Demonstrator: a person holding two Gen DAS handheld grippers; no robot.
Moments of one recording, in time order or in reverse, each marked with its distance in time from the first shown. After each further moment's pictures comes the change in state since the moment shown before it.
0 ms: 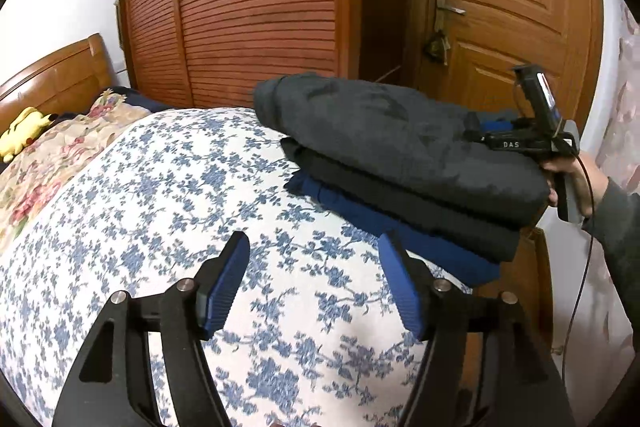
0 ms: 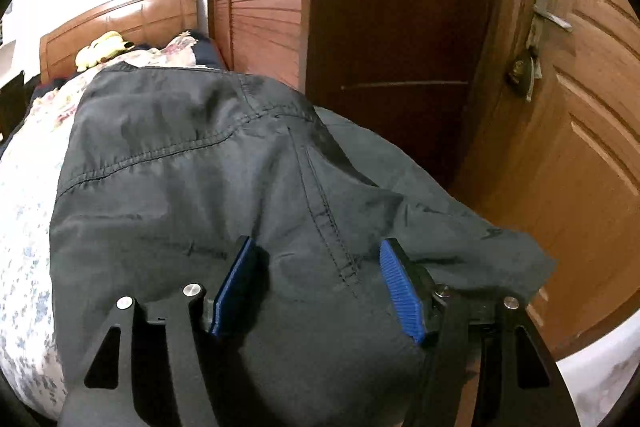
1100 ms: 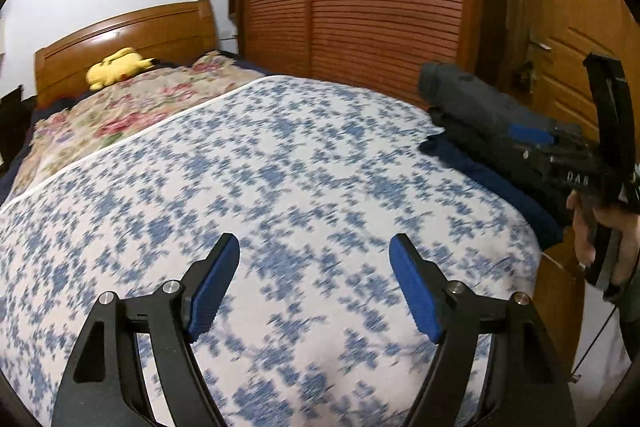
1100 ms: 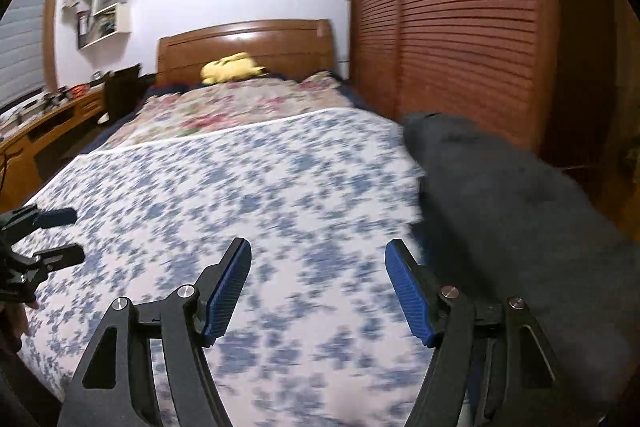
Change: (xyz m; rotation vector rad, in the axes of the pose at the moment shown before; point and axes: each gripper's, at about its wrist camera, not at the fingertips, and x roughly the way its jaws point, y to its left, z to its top) left arm -0.100 0.128 -0.128 -0.221 -0.023 0.261; right arm -0.065 0.313 -0.042 -0.205 -0.196 0.351
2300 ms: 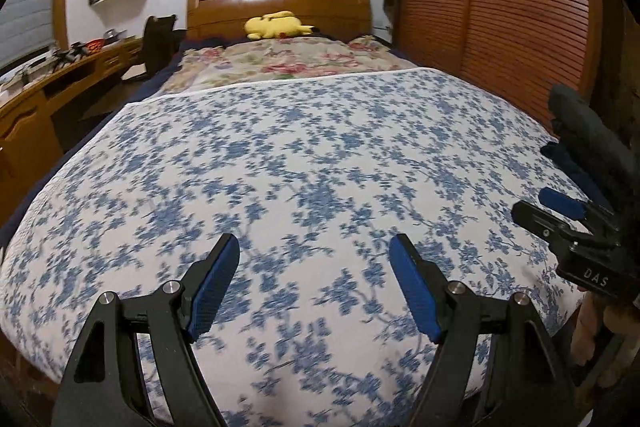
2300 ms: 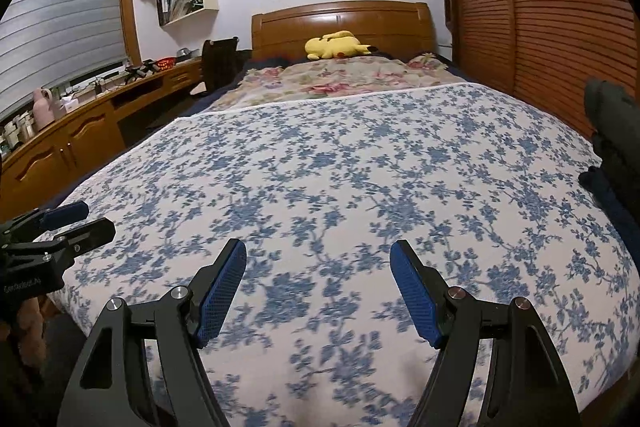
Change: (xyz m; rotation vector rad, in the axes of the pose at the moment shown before) left arm -0.142 0.098 -0.132 -0.302 0.010 0.412; right arm 0.012 0.146 -0.060 -0.036 0.020 0.274
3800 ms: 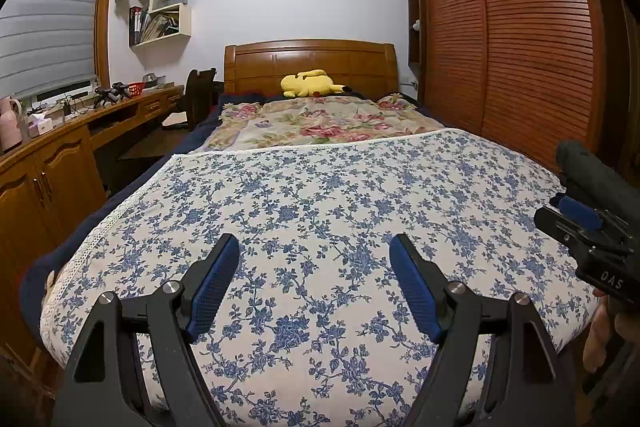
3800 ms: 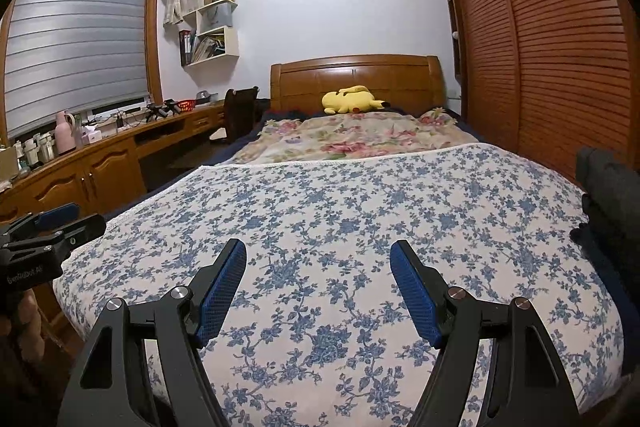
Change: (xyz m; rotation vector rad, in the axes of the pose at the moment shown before) left arm -0.087 0.025 0.024 -0.009 -0.199 0.099; right arm -0.068 0.029 0.009 -0.038 -0.178 0.027
